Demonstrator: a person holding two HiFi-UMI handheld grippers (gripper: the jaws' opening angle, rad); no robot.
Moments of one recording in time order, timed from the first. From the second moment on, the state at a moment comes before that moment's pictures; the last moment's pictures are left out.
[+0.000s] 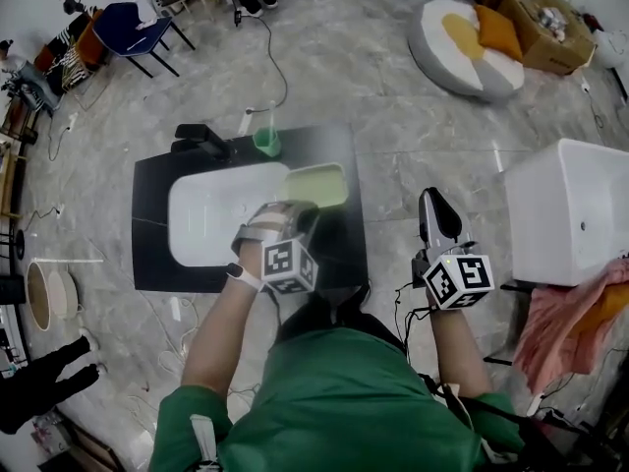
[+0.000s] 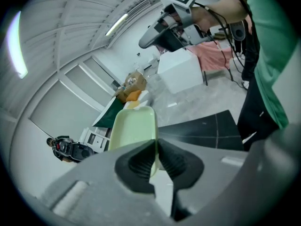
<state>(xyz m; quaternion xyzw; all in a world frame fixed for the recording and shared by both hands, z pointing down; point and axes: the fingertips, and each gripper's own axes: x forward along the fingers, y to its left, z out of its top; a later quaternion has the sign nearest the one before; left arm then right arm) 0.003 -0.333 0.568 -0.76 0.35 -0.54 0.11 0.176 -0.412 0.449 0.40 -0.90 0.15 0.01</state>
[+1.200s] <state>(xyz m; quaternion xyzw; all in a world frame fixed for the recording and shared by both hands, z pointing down) -0.029 -0.421 0.738 -0.79 0.26 -0.55 0.01 0.152 -0.474 0.542 0.44 -0.87 0.21 0.08</state>
